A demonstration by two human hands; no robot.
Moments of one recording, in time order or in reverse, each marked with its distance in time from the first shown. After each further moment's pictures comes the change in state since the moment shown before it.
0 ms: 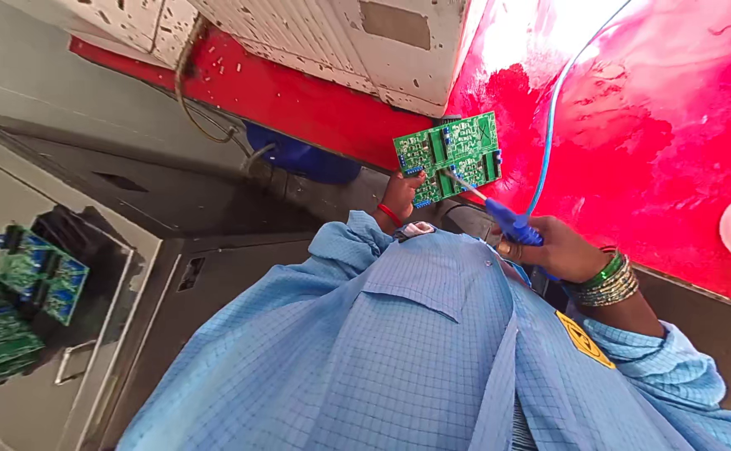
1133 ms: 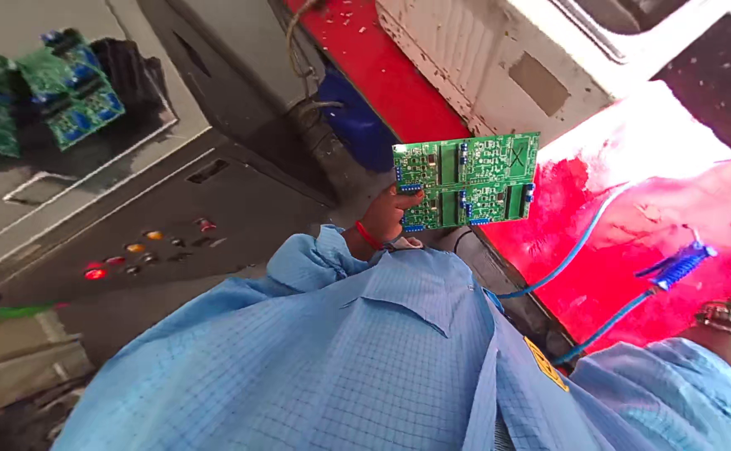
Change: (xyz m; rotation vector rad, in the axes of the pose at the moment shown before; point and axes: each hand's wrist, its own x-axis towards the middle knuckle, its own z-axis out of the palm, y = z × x) left_hand -0.107 0.045 -0.083 -0.349 0.135 0.119; right_hand 0.047 0.084 -0.228 -0.041 1.143 0.080
